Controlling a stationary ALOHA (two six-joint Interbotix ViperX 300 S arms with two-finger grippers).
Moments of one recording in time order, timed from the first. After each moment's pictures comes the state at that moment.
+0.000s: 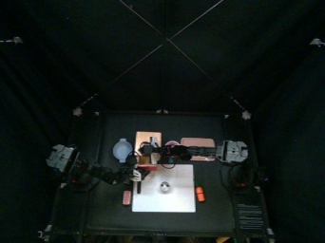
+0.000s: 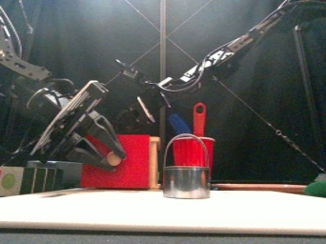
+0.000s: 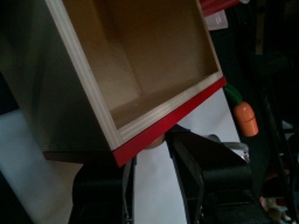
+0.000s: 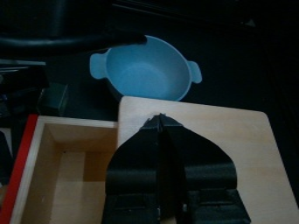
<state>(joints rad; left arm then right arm) -0.29 0.08 0.98 -0.99 -0.64 -0.45 -0.26 0.39 0.19 -0.82 -0.09 0.46</state>
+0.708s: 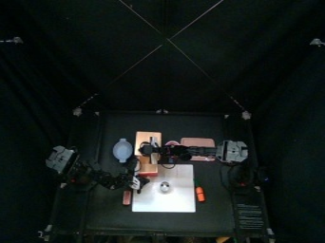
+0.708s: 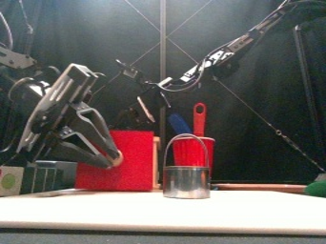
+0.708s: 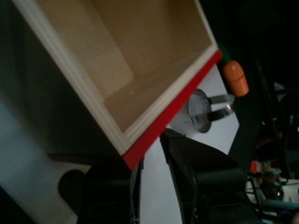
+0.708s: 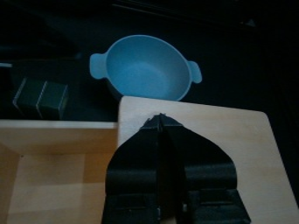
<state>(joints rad) -0.38 0.08 0.97 -0.96 -0.63 -0.44 -0.26 0.39 0.19 -0.82 -0.09 0.46</state>
